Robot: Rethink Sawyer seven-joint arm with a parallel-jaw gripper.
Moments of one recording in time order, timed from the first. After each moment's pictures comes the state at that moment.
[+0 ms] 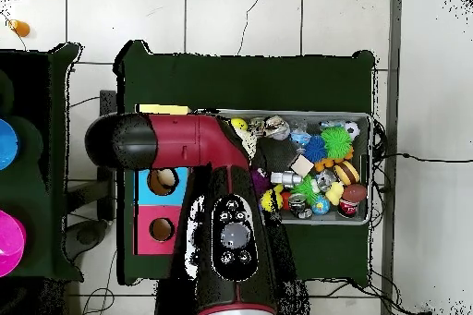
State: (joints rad) arm 0.00 -0.70 0.05 1.48 0.04 0.67 1.96
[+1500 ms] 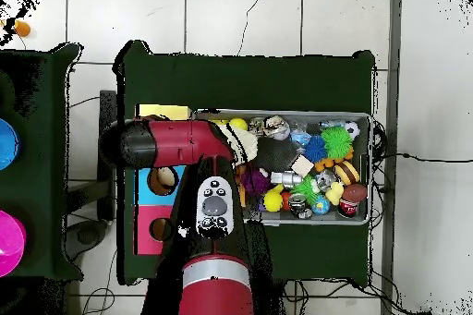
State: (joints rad) arm 0.06 -0.52 -0.01 1.42 0.04 0.48 1.96
